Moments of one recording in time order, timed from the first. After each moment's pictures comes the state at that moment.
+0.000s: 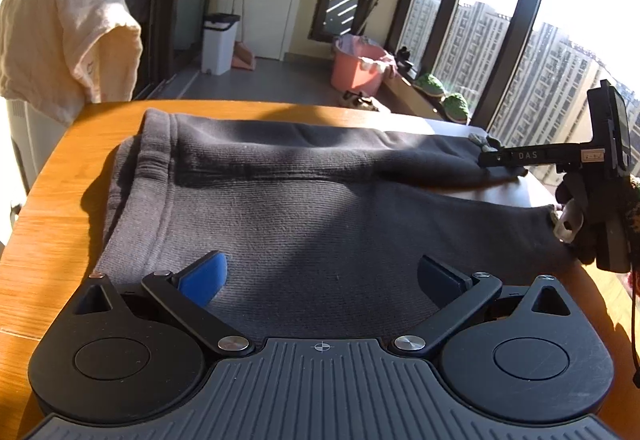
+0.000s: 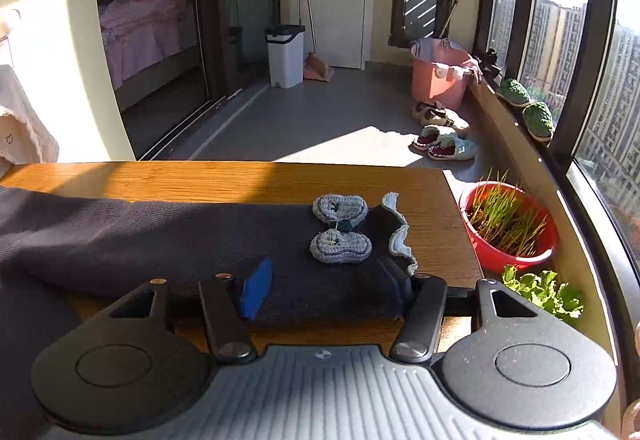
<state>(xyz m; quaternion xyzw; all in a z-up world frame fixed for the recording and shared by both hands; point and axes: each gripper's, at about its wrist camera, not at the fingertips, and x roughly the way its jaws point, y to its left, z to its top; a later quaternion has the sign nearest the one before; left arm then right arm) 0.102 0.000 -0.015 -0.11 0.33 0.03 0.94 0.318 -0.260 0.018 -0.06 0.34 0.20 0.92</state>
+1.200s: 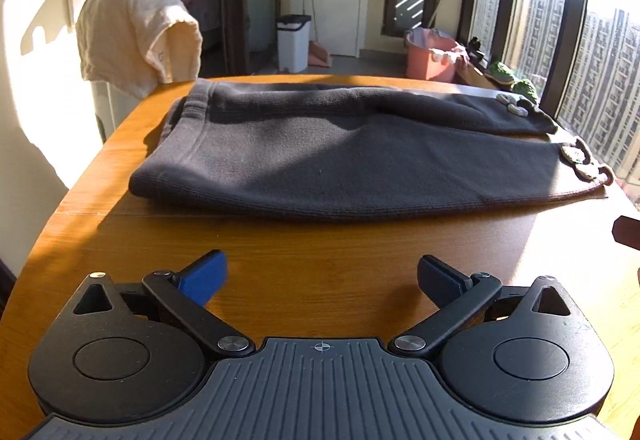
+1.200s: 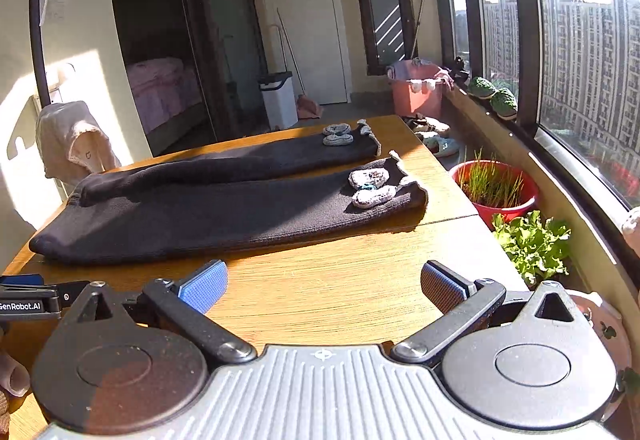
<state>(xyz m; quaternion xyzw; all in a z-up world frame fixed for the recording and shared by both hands) 0.041 -0.086 -0.015 -0.07 0.35 0.16 0.92 0.097 -0.323 0.009 0.05 0.30 0.18 0.93</state>
